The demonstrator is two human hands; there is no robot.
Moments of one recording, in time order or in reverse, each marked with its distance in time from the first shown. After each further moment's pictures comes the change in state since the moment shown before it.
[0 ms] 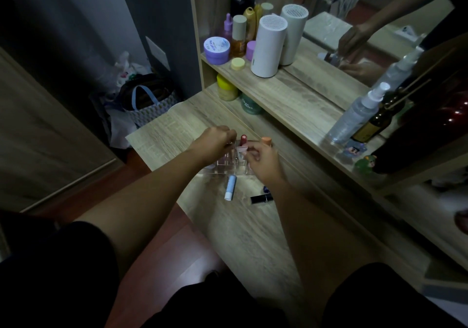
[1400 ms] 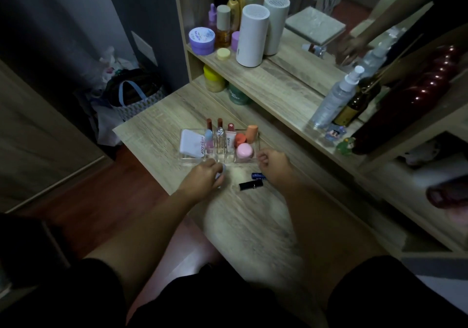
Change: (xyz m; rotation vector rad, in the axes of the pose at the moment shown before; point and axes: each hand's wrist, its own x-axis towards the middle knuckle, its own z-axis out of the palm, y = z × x) left_hand -0.074 0.034 0.079 -0.164 0.123 -0.062; right_hand -0.031 0.046 -0.034 -0.309 -0.046 0.141
